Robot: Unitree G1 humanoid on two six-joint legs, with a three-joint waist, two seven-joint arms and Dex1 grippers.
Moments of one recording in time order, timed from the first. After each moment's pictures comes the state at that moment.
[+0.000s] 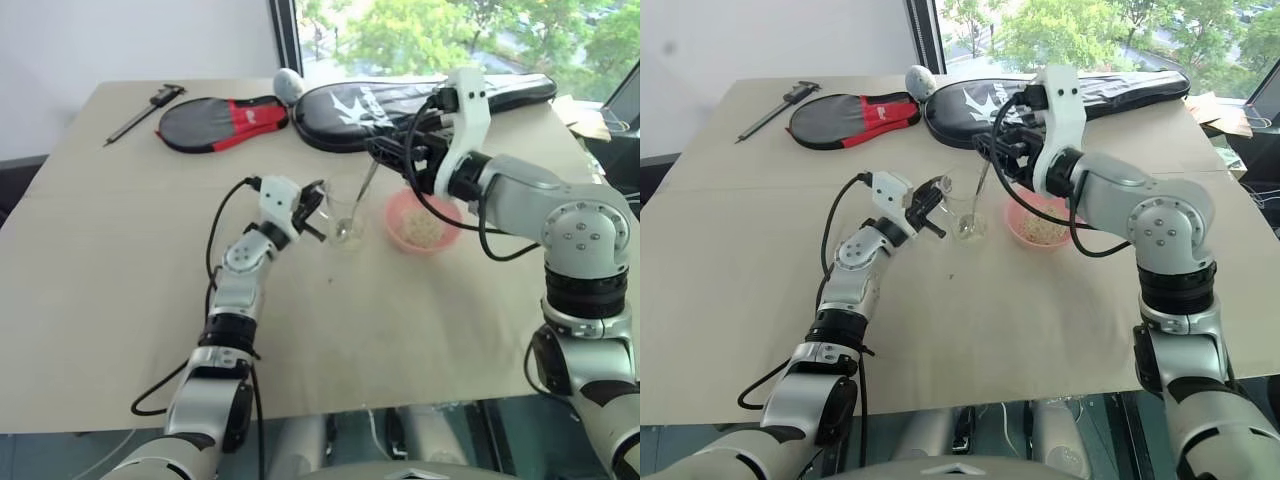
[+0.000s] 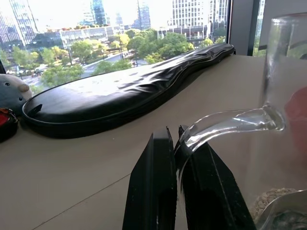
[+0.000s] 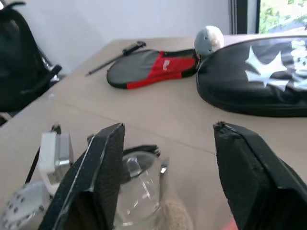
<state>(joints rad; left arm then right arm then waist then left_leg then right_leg) -0.59 0.24 0.05 0.51 -0.14 -0.25 -0.58 -0.89 -0.38 -0.02 -0.24 1.07 1.04 -0.13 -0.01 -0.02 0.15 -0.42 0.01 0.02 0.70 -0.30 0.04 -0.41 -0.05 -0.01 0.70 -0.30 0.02</state>
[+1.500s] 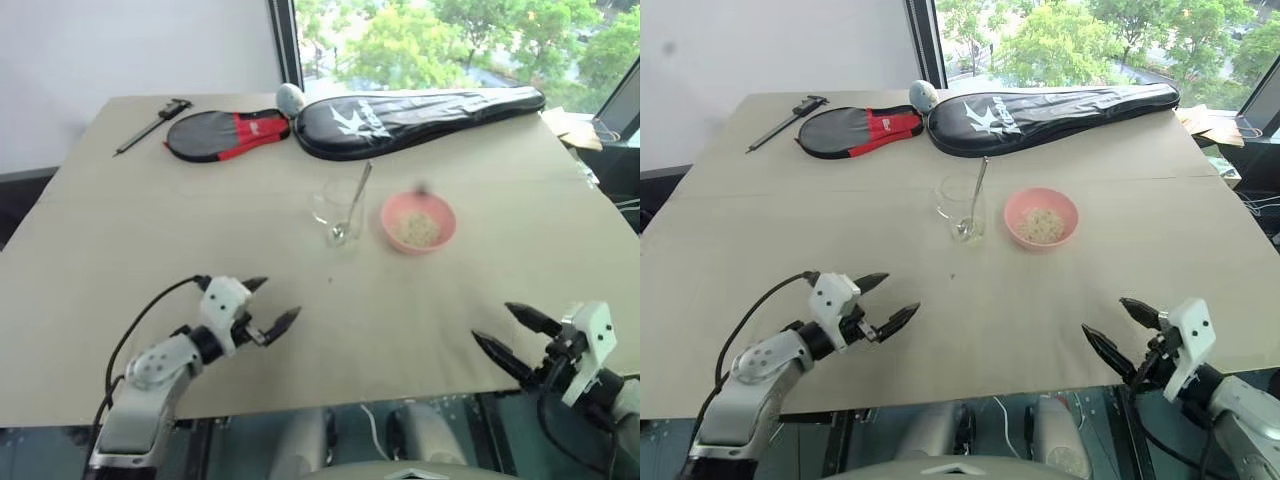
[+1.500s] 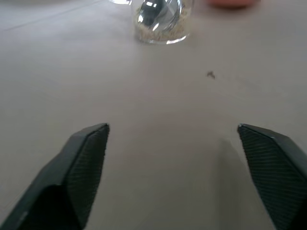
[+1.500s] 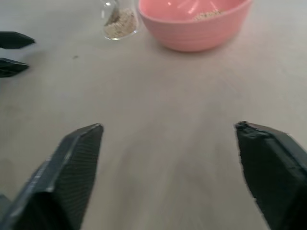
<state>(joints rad) 0.20 0.54 0.13 -0.27 -0.28 0.17 -0.71 0.52 -0.55 -0.32 -0.58 0.59 0.34 0.69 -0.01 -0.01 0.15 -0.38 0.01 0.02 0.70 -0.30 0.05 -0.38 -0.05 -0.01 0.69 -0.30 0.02</state>
